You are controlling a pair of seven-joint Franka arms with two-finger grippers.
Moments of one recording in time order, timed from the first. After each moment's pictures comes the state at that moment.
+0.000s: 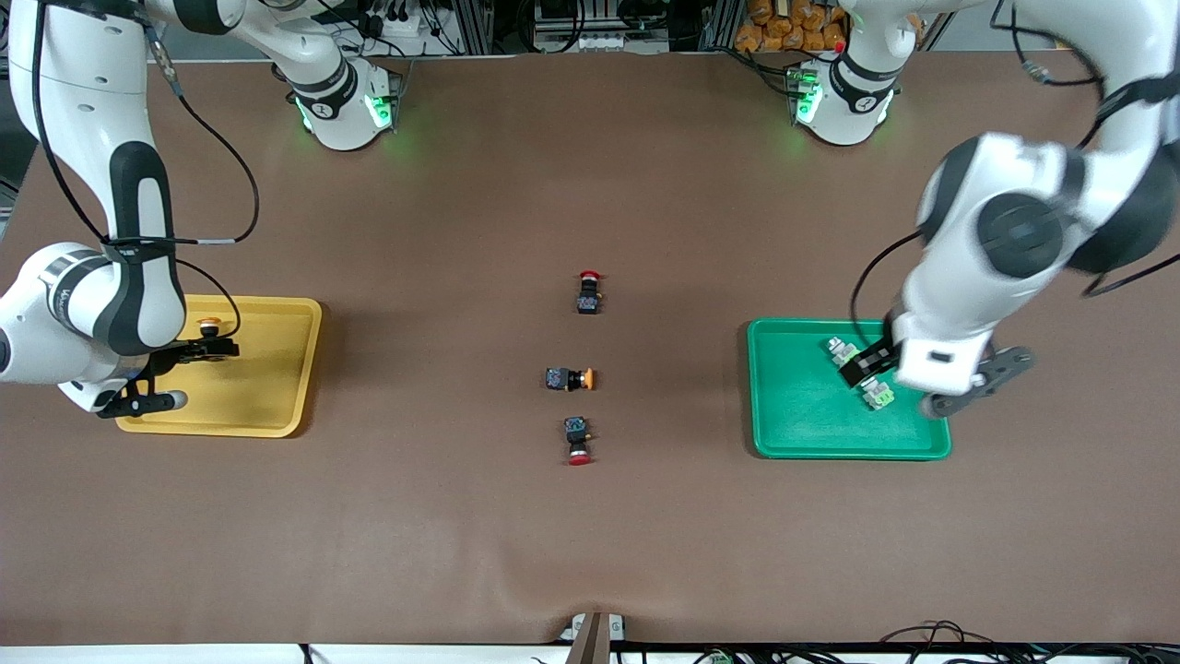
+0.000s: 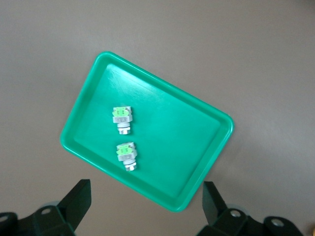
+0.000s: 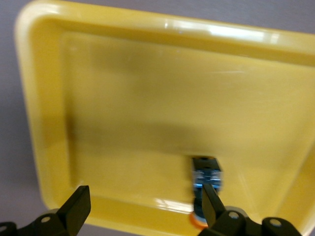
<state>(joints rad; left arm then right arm) 0.07 0.28 -0.37 -1.59 0.21 1.84 -0.77 0.30 0.57 -0.60 -1.80 0.34 1.94 -0.57</state>
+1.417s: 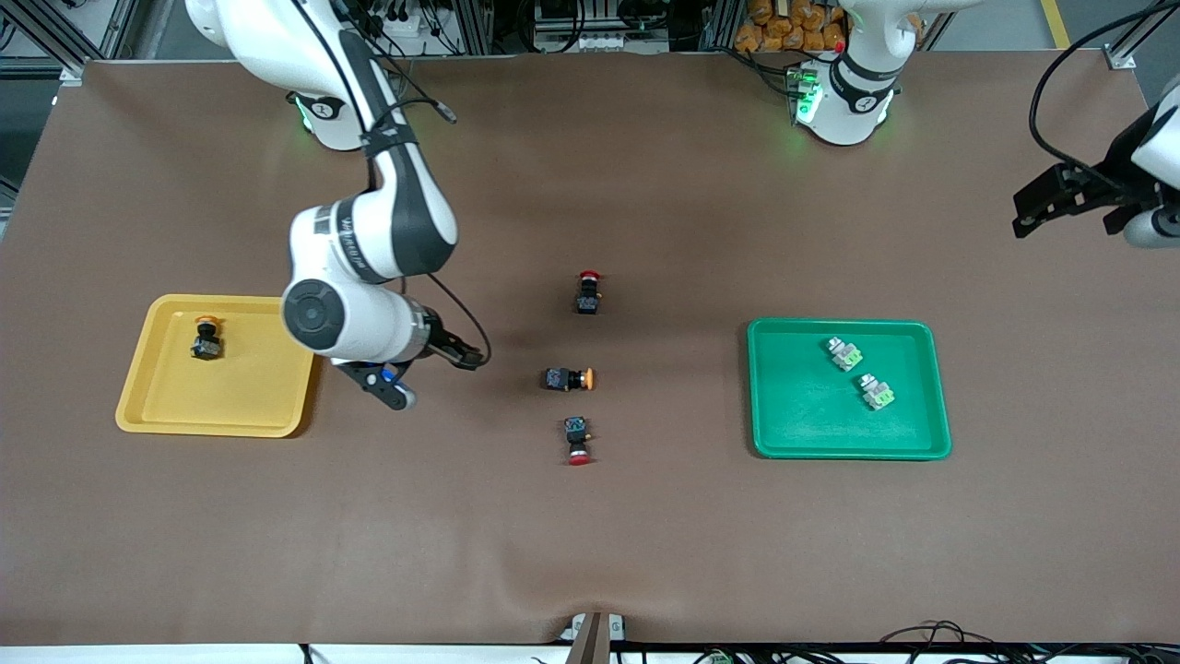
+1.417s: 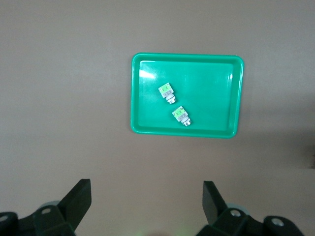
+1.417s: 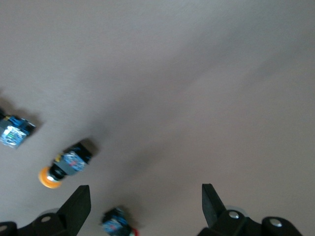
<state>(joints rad) 0.03 -0.03 -0.11 -1.52 0.05 1.50 -0.09 0.84 0.56 -0.49 -1.61 0.53 1.91 0.86</state>
